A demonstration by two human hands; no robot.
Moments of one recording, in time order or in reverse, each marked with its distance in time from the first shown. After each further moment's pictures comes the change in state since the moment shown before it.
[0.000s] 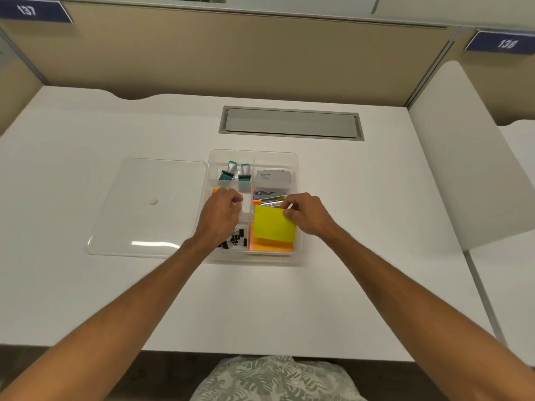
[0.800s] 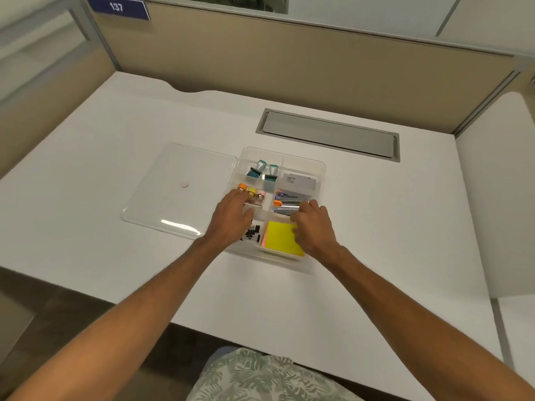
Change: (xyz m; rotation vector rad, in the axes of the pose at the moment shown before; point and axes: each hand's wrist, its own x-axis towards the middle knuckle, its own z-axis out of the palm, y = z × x) left_hand -0.033 0.002 -0.004 0.084 0.094 -0.083; right_hand -0.007 0.002 0.031 -0.706 0.078 -0.363
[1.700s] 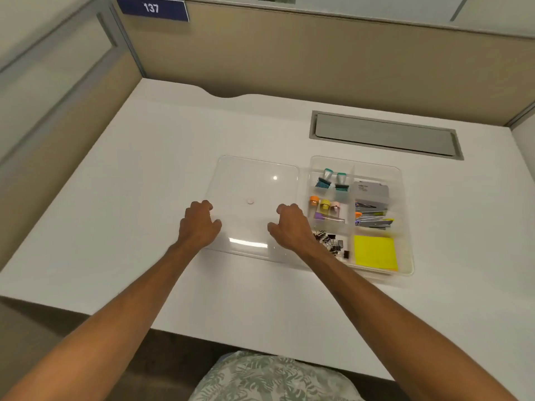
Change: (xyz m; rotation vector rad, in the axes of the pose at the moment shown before) left_hand 0.032 -0.243 -0.138 0.154 -0.169 -0.410; right_hand 0.128 -0.239 0.002 0.565 -0.196 0.369
